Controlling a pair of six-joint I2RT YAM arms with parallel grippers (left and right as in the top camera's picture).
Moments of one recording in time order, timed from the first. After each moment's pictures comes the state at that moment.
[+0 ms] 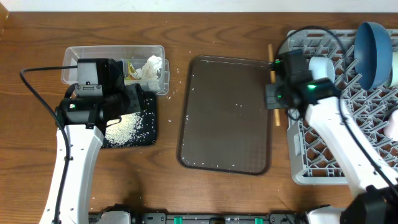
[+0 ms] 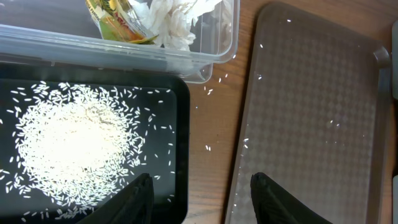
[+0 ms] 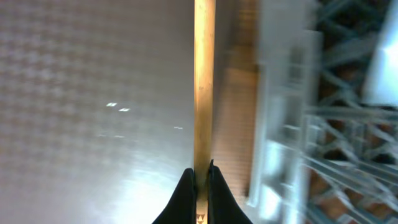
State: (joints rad) left arm 0.01 1.29 1.17 -0.89 0.23 -0.21; right arm 0.24 1.53 1.22 -0.83 0.07 0.18
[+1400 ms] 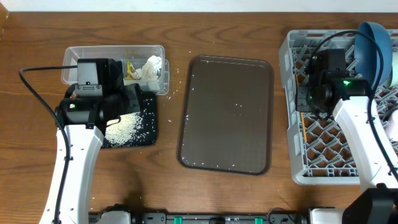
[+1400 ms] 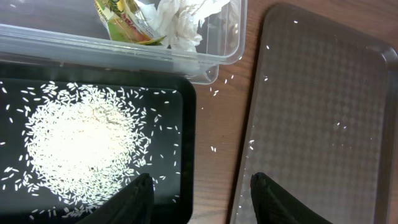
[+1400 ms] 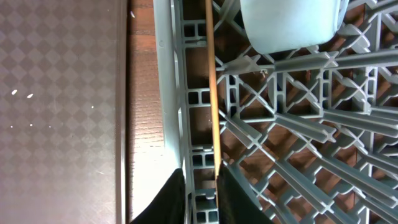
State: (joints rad) left arm 0.01 1.29 1.17 -0.89 0.20 -0.21; right arm 0.04 1.52 1.22 -0.93 0.08 0.08
